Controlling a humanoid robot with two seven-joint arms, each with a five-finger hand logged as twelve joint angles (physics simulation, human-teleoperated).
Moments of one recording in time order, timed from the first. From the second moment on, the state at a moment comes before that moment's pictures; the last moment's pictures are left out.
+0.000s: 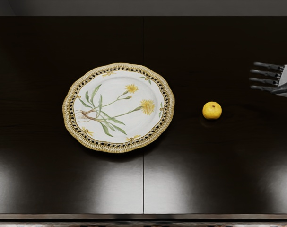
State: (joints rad) left arm 0.00 0.00 0.30 -0.13 0.34 0.14 0.32; right arm 0.79 -0.95 0.58 0.96 0.32 0.61 -0.49
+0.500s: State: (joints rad) left arm 0.00 0.00 0.30 -0.13 0.34 0.14 0.32; right arm 0.96 -1.03 0.63 1.35 -0.18 0.61 -0.49
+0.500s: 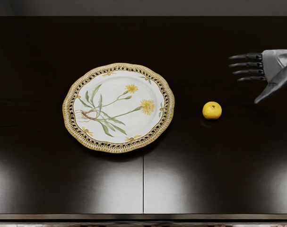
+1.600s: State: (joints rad) left arm 0.00 0.00 0.30 -0.13 0.34 0.14 0.32; right arm 0.83 -0.70 0.34 1.63 -1.13 -0.52 -0.61
